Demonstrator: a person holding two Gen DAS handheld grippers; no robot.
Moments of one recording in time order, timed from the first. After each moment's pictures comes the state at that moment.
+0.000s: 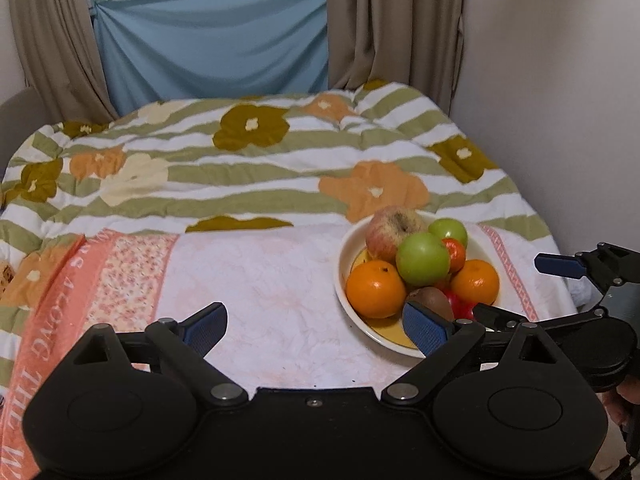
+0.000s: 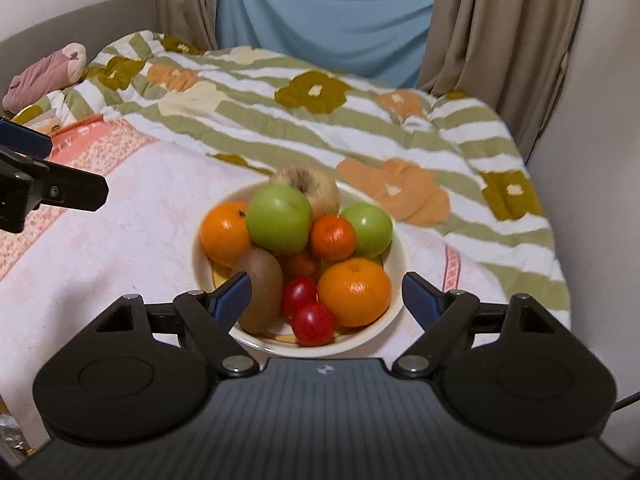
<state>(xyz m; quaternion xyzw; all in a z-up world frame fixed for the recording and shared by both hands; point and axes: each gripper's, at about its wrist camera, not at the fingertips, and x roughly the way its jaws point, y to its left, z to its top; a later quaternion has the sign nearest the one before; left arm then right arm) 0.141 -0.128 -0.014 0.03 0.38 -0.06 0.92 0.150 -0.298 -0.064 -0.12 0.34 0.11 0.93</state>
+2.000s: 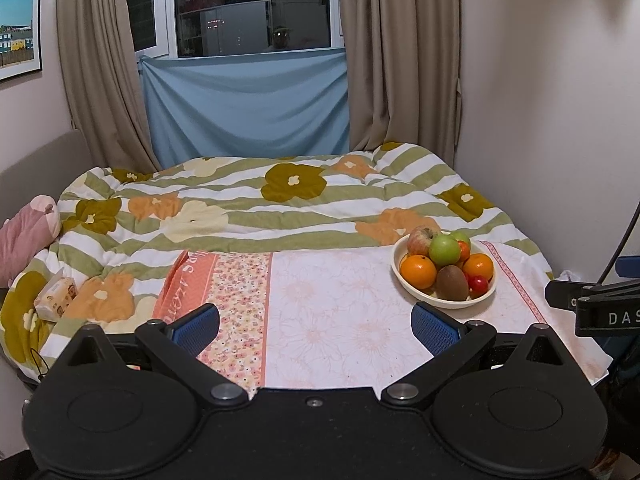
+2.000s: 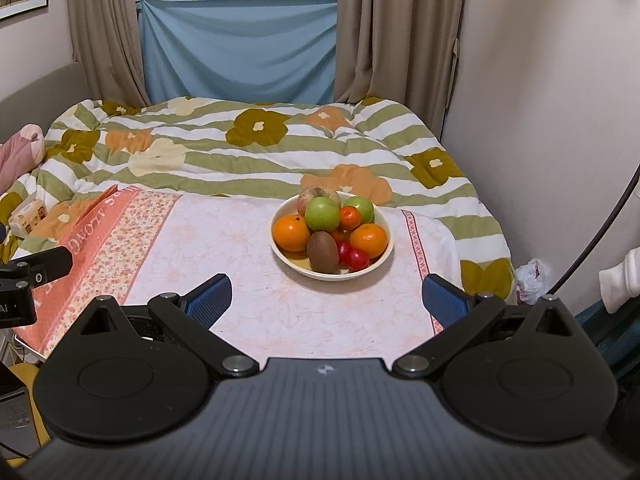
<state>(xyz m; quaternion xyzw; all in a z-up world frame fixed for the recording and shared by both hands) -0.030 -0.022 0.048 0.04 0.29 -0.05 0.96 -0.040 -0.203 0.050 -0.03 0.33 -0.04 0.94</state>
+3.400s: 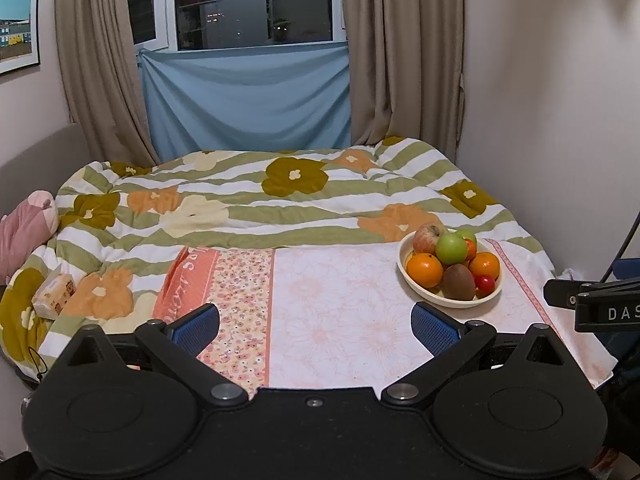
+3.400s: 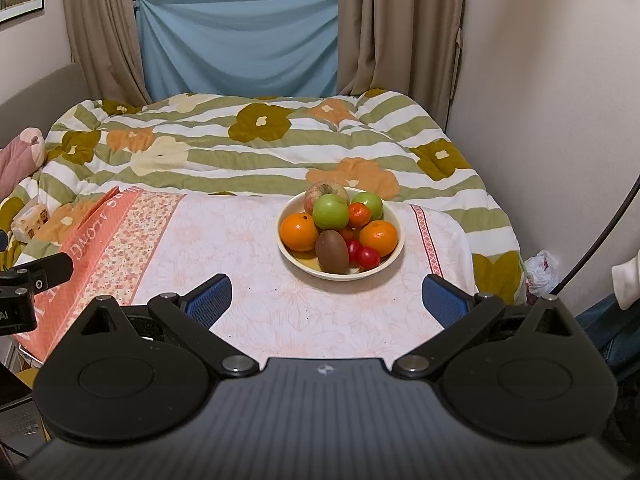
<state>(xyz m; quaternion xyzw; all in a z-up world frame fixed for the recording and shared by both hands) -0.012 -0.013 0.043 0.03 0.30 -0.04 0.95 -0.023 -0.193 0.044 -0.01 0.34 -0.04 0.94</state>
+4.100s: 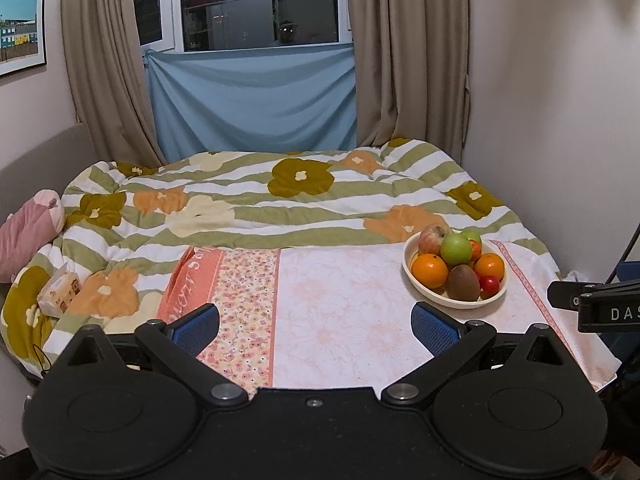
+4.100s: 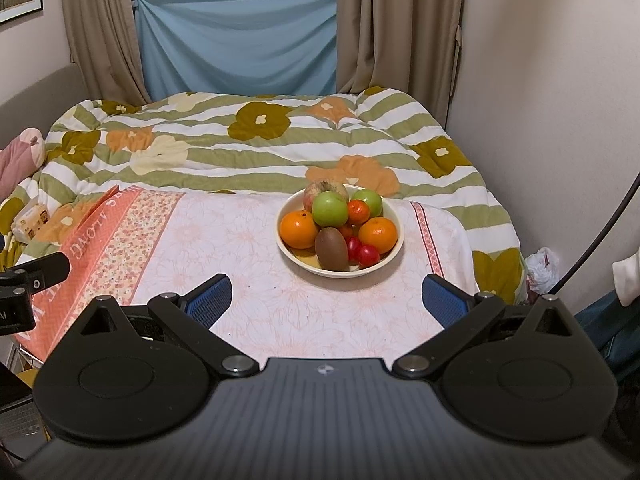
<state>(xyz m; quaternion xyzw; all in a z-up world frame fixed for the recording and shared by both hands) -0.012 -0.014 0.043 0.03 0.30 -0.04 0.95 -0.023 -0.194 0.044 -0.01 0.34 -0.04 0.94</state>
